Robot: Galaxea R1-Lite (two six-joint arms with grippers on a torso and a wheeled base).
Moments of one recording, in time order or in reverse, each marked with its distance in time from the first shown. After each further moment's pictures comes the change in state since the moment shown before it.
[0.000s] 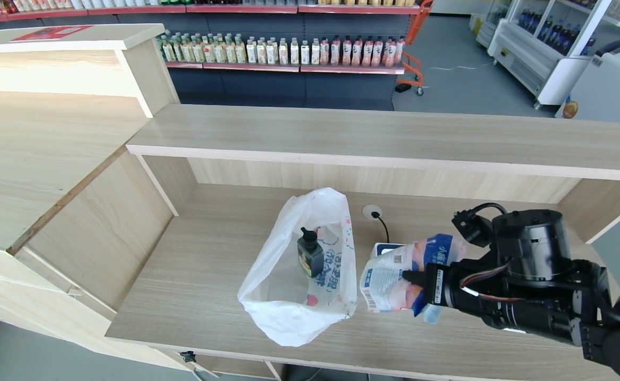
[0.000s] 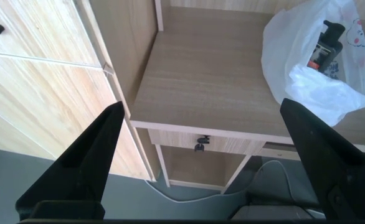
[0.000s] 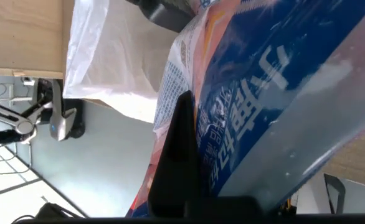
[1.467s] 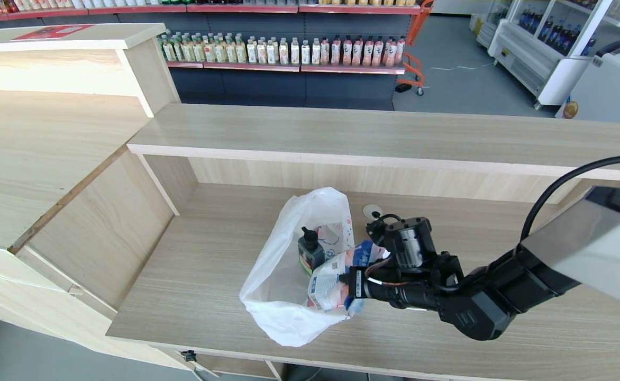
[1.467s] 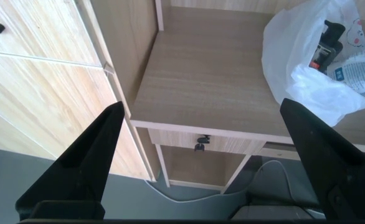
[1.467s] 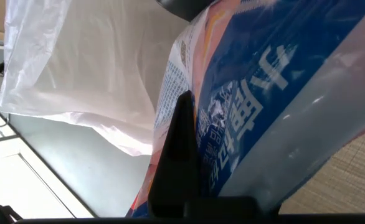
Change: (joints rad) left arm -0.001 0.000 0.000 0.000 0.000 0.000; right arm 0.062 0.451 -0.330 -0.076 0.096 -0.049
